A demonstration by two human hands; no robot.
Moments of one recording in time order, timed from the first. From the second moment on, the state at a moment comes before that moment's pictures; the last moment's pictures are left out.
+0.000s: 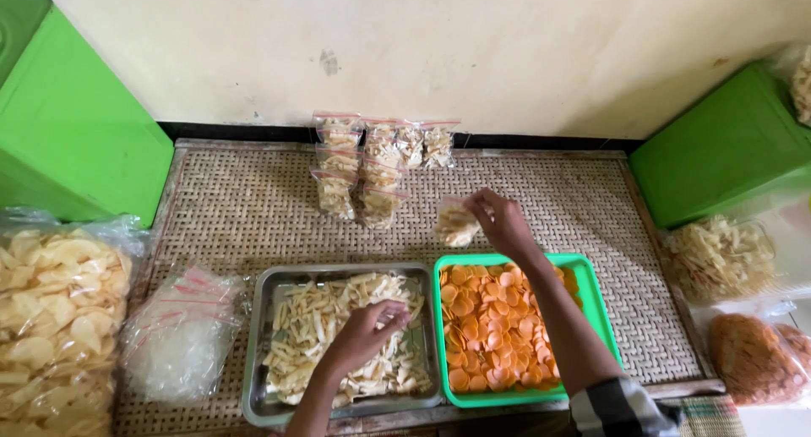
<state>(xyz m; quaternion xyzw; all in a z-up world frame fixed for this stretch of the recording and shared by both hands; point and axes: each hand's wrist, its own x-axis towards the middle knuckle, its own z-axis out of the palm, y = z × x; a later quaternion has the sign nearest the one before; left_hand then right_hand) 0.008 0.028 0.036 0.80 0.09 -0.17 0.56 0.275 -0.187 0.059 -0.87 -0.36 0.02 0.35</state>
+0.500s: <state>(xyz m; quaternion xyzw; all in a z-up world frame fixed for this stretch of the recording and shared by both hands) 0.013 0.023 0.026 0.80 0.06 -0.19 0.57 0.437 -0.087 -0.001 -0.88 -0.31 0.11 0.35</state>
